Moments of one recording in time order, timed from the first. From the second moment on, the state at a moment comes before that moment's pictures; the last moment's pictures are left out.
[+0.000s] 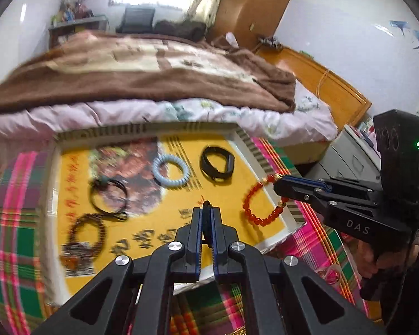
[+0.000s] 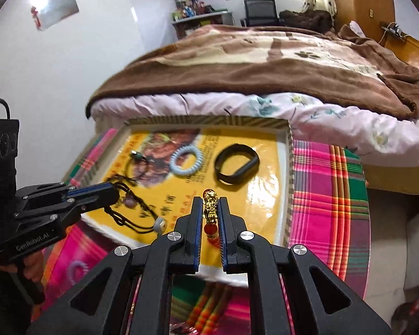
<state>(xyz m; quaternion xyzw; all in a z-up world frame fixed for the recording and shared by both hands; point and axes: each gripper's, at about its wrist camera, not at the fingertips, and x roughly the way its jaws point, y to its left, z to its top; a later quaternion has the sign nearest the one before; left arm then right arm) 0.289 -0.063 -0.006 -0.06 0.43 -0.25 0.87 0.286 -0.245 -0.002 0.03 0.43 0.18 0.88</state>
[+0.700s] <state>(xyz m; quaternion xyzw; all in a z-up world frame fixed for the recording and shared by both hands) 0.313 -0.051 -0.055 -0.01 0.49 -0.18 0.86 0.319 -0.250 -0.037 -0.03 0.48 0.11 0.87</state>
